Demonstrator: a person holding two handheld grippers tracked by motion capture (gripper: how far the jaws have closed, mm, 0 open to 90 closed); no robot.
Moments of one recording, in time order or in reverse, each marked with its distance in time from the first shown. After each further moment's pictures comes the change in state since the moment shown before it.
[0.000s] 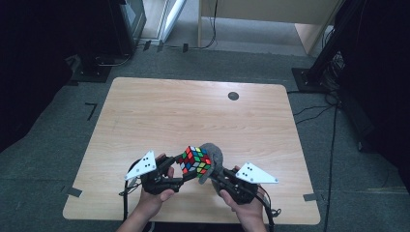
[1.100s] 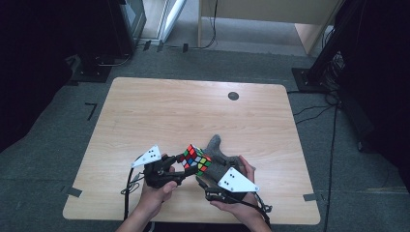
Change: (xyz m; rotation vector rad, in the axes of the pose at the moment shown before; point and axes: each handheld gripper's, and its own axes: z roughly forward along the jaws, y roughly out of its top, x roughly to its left) left arm 0.013 -0.004 0.014 0.143 0.042 -0.190; right arm 0.006 -0.014 0.023 0.018 -0.102 -0.397
